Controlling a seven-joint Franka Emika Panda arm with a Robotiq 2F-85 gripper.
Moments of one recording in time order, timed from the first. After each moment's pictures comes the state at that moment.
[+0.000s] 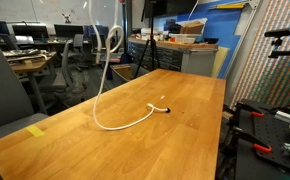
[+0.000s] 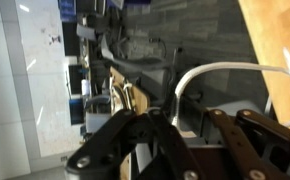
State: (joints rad) arm 0.61 0.05 0.23 -1.82 -1.26 1.86 0.17
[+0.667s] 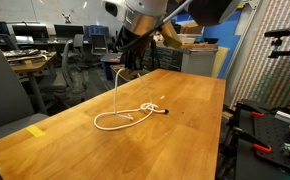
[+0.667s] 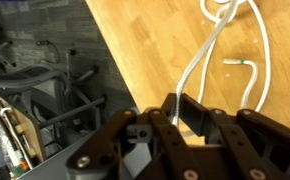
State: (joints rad) arm 0.36 0.24 0.24 -2.14 -1.12 2.41 0.37
